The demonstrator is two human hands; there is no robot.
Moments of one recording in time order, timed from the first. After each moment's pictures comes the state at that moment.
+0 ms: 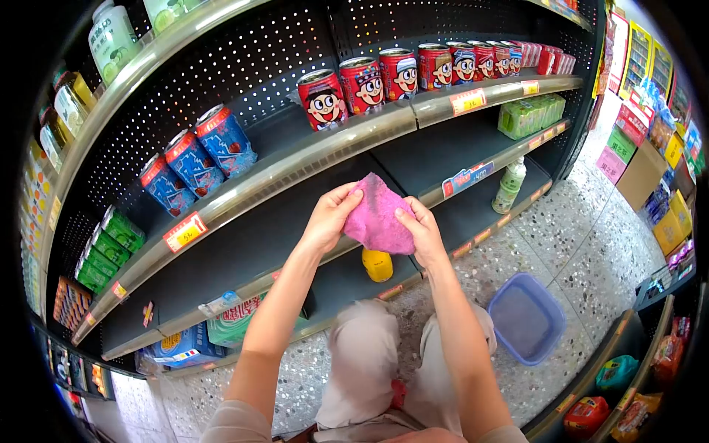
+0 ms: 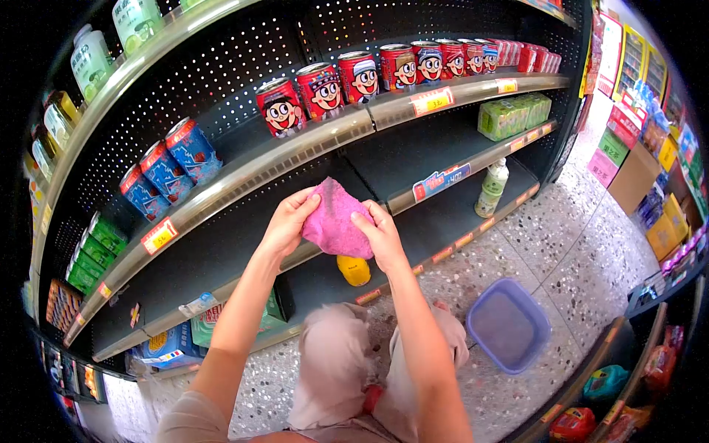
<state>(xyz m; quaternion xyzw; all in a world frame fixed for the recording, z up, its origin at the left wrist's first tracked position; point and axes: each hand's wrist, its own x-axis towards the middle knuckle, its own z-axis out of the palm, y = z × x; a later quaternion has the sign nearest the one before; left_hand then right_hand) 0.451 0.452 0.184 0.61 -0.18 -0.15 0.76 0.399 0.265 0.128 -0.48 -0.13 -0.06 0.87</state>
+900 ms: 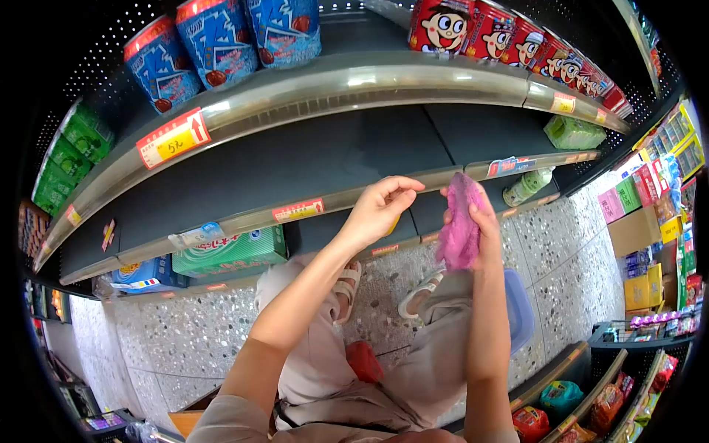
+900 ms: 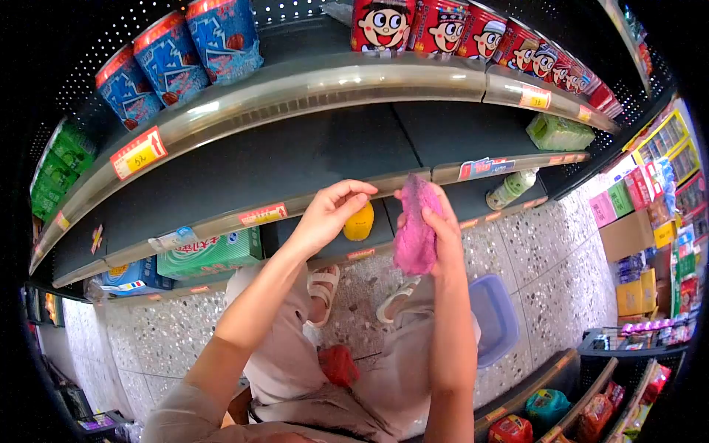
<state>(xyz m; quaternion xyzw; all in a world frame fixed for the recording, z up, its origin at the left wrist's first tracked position) 0.404 0.466 0.121 0.66 -0.17 -0.08 0.73 0.374 0.253 0.128 -0.44 -0.09 0.06 0.89</state>
